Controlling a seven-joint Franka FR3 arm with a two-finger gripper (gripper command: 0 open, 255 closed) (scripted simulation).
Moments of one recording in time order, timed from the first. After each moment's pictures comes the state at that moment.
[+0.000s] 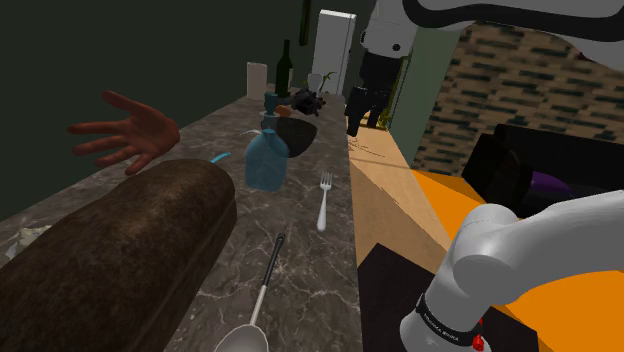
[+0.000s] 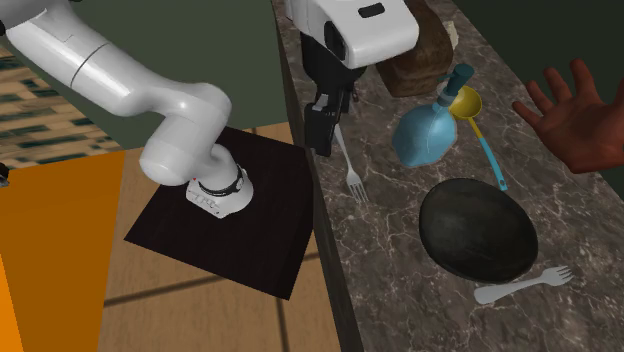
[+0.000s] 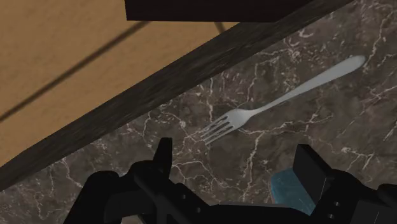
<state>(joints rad) -0.01 -0.78 0.04 -2.27 -0.04 1.57 0.04</state>
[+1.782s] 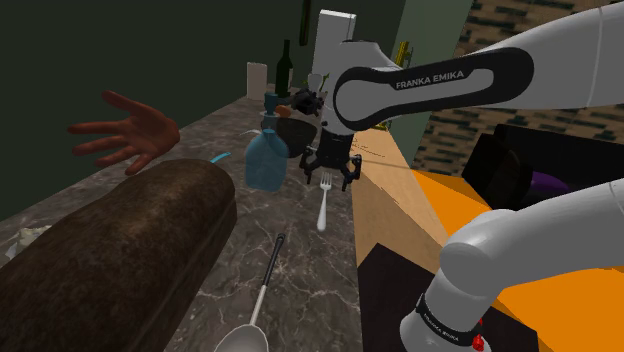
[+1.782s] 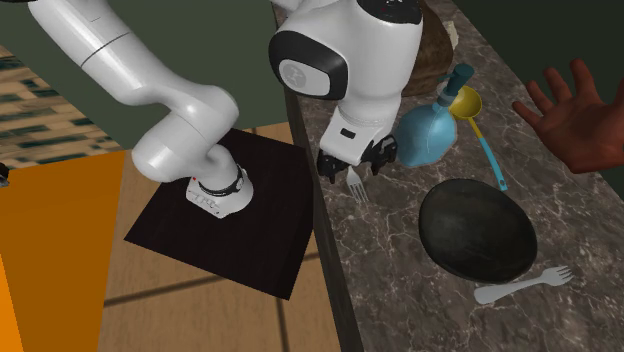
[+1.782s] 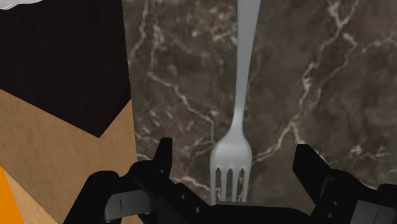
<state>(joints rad) -0.28 -0.65 0.33 -2.58 0.16 2.00 0.97</state>
